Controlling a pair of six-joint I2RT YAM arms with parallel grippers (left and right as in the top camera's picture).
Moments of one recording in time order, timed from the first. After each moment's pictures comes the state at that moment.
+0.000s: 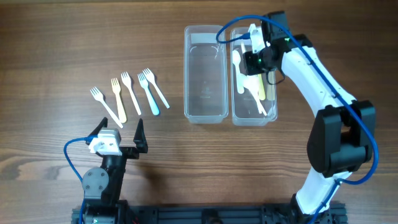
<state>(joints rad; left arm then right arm) -0.05 0.03 0.01 -0.06 0.04 -0.11 0.20 1.96 1.53 -0.76 -0.15 -0.02</state>
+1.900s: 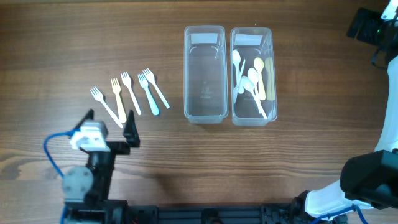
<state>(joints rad) -0.05 0.24 0.39 -0.22 0.01 -0.11 -0.33 1.74 1.78 -0.83 0.07 0.00</state>
